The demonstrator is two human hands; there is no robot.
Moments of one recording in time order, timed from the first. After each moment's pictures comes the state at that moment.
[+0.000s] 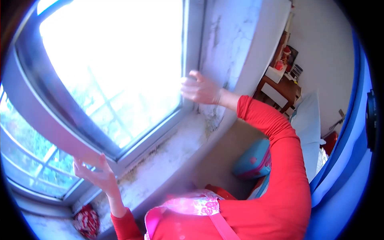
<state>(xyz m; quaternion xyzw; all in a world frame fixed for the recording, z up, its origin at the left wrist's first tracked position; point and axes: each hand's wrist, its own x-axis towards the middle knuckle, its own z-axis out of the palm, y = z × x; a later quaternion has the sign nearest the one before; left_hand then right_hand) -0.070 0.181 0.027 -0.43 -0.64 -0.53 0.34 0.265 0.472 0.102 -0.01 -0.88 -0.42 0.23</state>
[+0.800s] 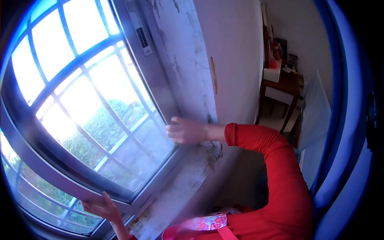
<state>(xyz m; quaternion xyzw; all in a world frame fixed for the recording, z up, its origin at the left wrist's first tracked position) -0.109 0.204 0.052 -0.43 -0.64 -0.43 0.47 0.274 0.473 0.097 0.00 -0.86 -0.42 0.28</state>
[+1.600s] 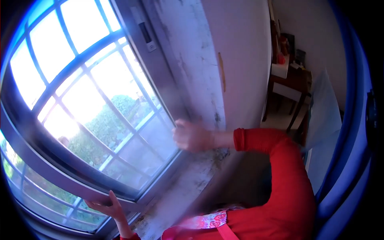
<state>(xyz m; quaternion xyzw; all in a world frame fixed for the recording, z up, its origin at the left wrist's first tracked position) -0.119 0.209 0.047 -0.49 -0.57 -0.52 0.39 0.268 0.448 0.094 -0.01 -0.88 -0.33 0.34</state>
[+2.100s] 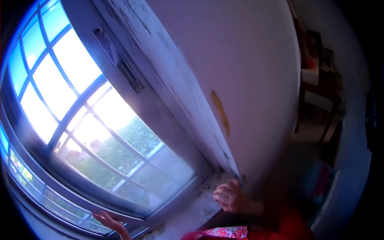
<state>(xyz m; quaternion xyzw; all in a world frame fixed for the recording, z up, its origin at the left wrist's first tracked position) -0.126 0.200 0.073 -0.26 -0.65 -0.63 0.33 0.328 0.374 -0.058 -0.19 -0.84 0.01 0.51</state>
